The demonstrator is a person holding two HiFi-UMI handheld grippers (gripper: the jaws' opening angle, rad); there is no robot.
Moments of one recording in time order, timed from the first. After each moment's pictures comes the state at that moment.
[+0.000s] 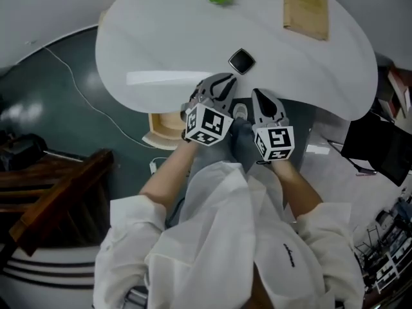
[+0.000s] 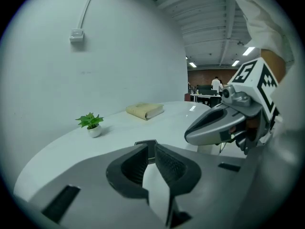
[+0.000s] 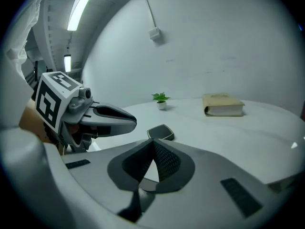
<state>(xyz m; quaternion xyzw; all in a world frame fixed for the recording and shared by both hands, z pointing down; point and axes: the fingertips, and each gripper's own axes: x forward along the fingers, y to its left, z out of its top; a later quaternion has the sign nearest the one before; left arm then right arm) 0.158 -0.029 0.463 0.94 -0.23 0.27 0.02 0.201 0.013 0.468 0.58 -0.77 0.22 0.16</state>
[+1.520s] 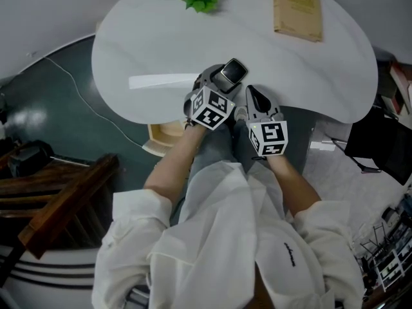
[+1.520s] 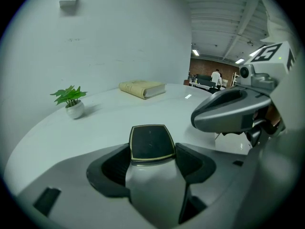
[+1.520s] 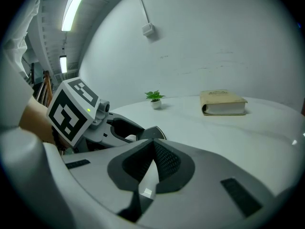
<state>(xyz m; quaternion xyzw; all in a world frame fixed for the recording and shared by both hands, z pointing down) 0.202 -0.061 0.532 0.91 -0.19 0.37 0.09 0.228 -0.020 0.481 0.59 -0.76 0.24 0.16</state>
